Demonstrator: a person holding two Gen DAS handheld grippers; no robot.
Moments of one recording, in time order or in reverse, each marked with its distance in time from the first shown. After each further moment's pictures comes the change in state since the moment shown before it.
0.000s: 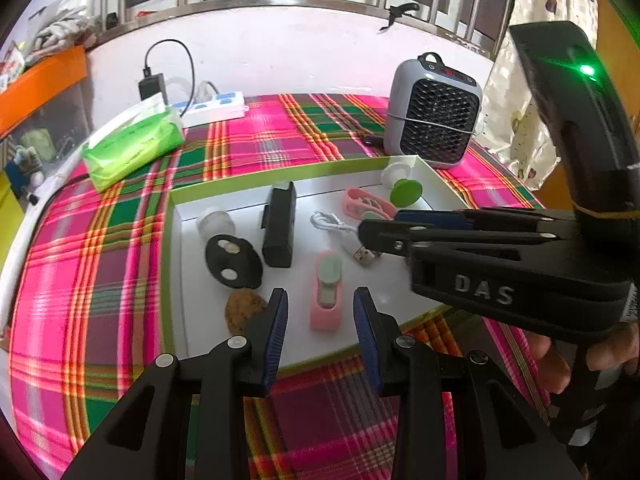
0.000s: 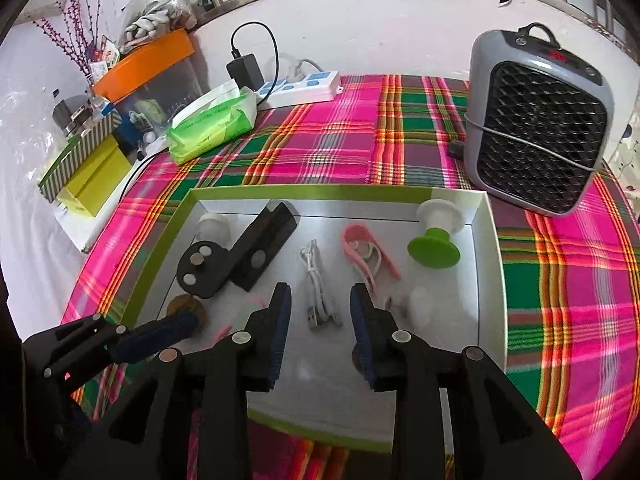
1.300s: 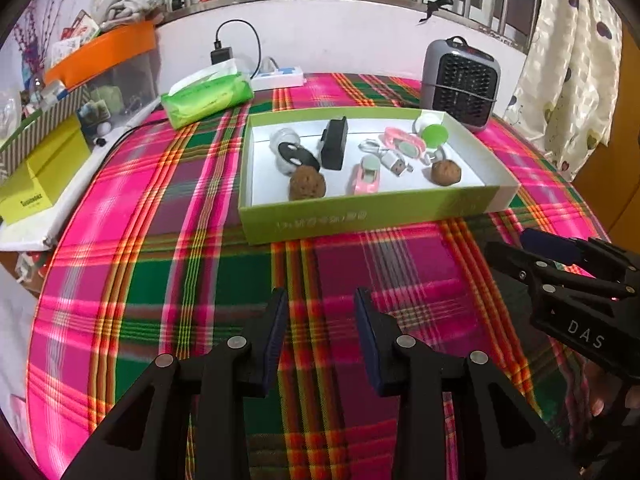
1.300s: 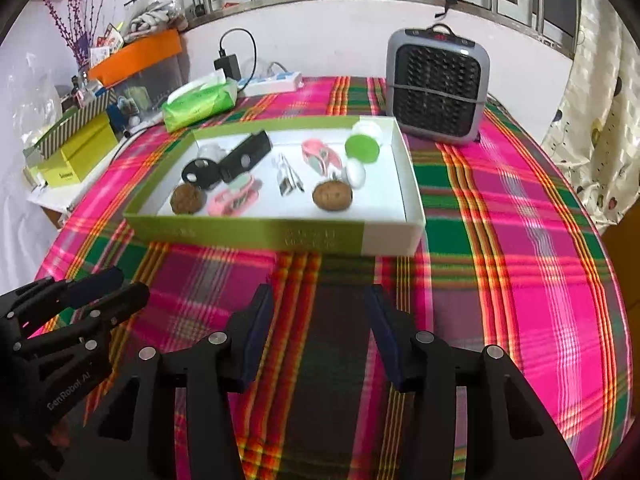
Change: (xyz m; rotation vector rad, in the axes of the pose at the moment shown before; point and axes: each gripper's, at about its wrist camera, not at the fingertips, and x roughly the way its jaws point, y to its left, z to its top) left arm -0.045 -0.002 -0.078 -0.073 0.022 0.180; right arm -0.058 0.011 -0.103 0.015 -0.060 -0.191
